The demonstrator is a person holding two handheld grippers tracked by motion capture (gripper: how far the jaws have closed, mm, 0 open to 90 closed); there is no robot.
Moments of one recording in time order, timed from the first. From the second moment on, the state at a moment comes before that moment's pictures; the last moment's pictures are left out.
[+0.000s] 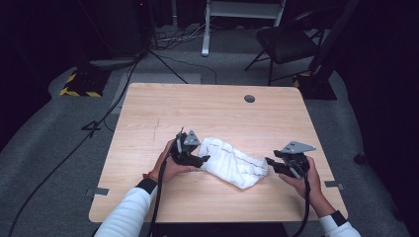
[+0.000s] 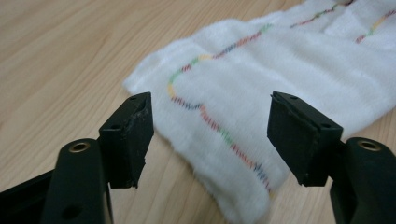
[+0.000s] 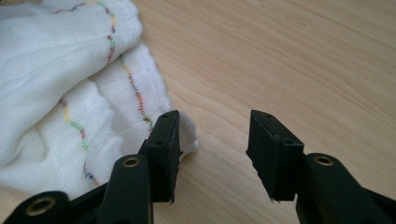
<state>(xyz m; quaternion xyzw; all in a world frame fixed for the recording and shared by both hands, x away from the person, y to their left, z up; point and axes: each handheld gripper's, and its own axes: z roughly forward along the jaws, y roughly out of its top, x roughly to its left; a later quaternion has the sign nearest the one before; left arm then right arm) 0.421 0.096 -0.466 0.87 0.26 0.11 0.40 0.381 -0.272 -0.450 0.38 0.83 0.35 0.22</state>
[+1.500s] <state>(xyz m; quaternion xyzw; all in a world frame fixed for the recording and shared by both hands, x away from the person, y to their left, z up) 0.335 0.112 -0.464 0.92 0.13 0.07 0.37 0.390 -0.280 -0.478 0.40 0.86 0.27 0.16</state>
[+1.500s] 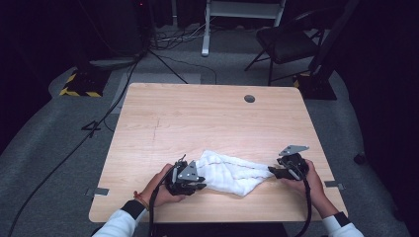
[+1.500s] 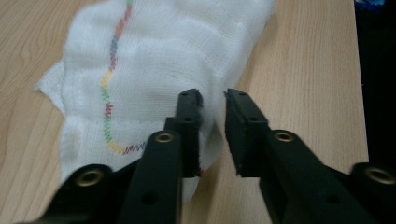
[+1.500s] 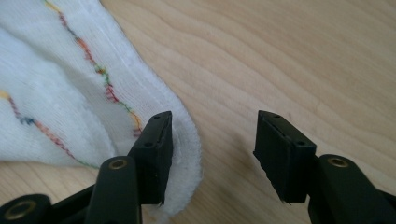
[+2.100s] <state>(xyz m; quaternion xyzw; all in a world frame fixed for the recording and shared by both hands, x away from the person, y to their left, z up) 0.390 0.116 -0.476 0.90 0.23 0.08 0.36 0.445 -0.181 -0.467 0.25 0.91 0.33 0.08</state>
